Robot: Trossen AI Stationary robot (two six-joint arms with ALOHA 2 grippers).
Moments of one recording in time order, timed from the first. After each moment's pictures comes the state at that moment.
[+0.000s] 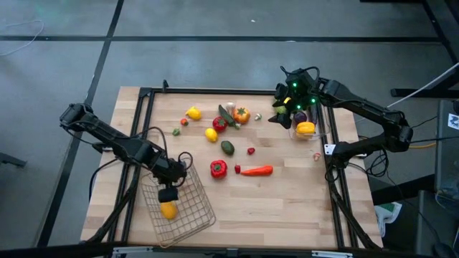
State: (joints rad) left arm -0.41 1.20 0.81 -0.72 0.21 -0.78; right arm -0.53 1.28 1.26 -0.86 -0.32 -0.08
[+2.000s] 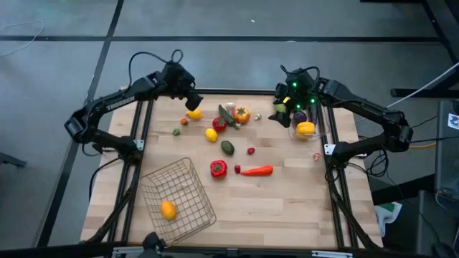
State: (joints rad) left arm 0.77 1.35 1.06 -0.53 0.11 -0.01; right arm -0.54 1.28 1.26 -0.85 -0.25 -0.09
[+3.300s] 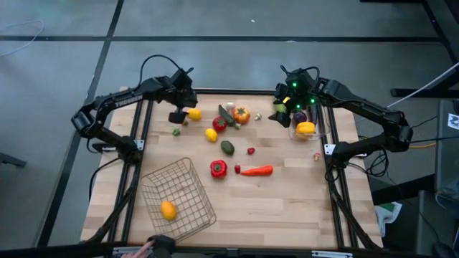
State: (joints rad) left arm 0.74 1.43 1.05 -0.74 0.00 0.96; right arm -0.54 1.28 1.26 -0.85 -0.25 -0.09
